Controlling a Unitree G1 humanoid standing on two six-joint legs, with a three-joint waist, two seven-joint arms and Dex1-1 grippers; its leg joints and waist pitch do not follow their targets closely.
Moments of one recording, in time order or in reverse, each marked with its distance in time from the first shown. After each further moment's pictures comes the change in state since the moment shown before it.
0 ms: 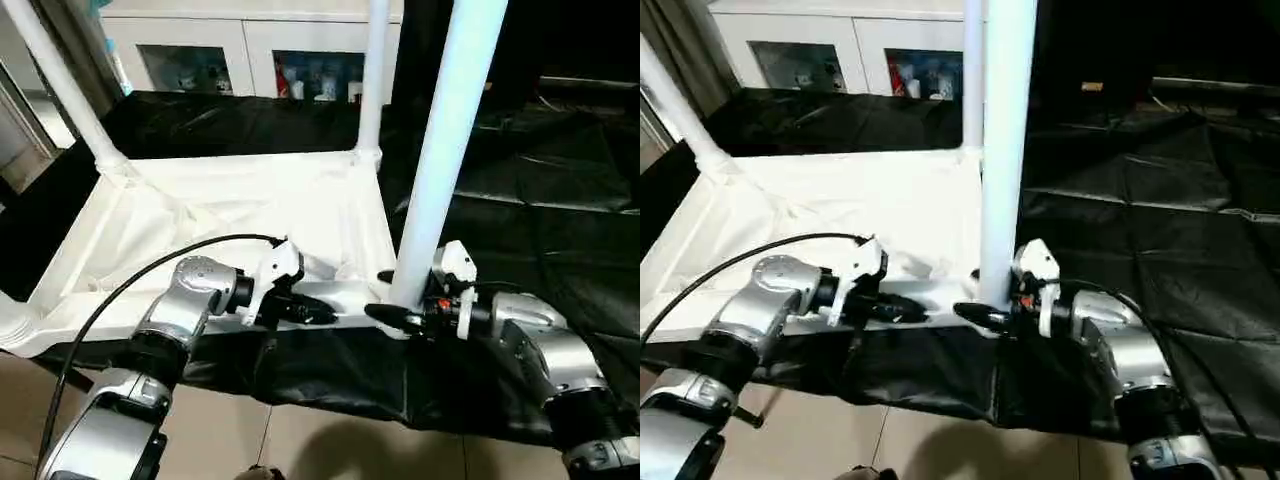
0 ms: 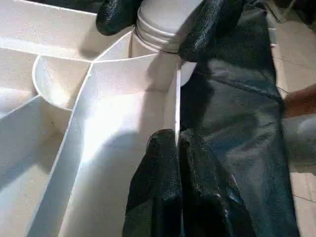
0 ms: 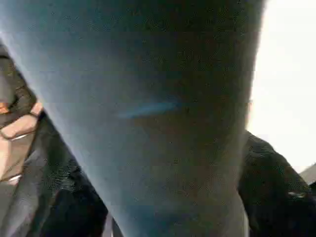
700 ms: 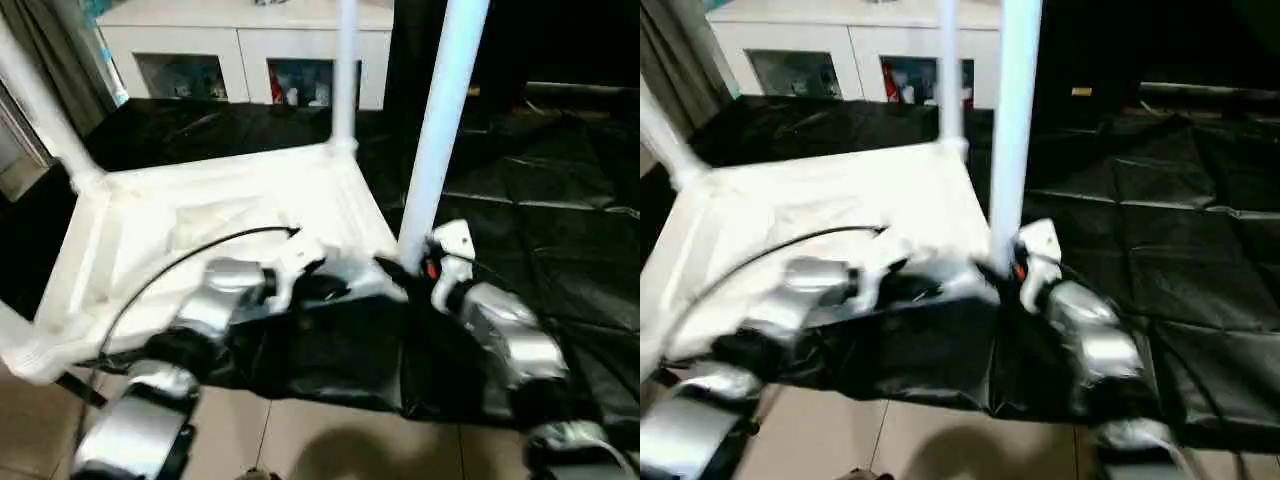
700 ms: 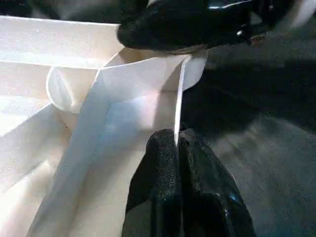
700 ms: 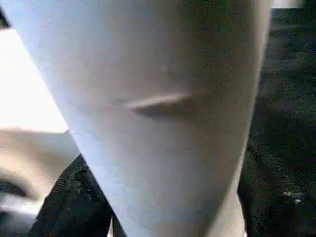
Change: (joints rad) left arm -0.076 -0.176 0.023 0.139 0.080 -0.031 0.452; right arm -0.085 0.250 -0.137 0.175 -0.097 -0.066 -0.753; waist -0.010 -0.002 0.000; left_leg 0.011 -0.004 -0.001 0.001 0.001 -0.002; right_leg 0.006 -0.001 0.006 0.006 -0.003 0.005
